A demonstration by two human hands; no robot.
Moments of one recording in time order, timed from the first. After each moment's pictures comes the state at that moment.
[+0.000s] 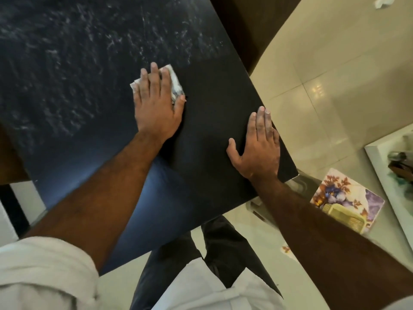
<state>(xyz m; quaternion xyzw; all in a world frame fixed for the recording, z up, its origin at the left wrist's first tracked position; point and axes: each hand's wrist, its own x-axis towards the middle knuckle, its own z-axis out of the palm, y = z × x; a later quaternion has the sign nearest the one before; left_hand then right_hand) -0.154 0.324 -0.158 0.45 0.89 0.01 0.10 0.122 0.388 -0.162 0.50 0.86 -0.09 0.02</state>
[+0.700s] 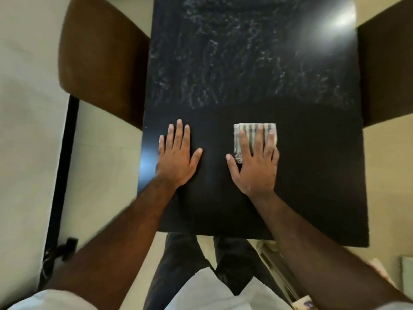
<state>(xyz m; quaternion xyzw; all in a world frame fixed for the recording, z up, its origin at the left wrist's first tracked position) -0.185 0.037 -0.165 0.26 0.95 0.03 0.18 -0.046 0.245 -0.150 0.25 0.97 -0.07 0.03</state>
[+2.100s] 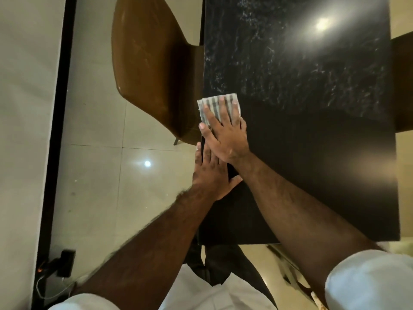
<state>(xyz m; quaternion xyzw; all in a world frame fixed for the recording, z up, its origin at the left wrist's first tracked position) -0.239 -0.047 -0.168 0.34 0.89 0.04 0.29 -0.276 0.072 -0.155 0.14 0.98 -0.15 0.08</state>
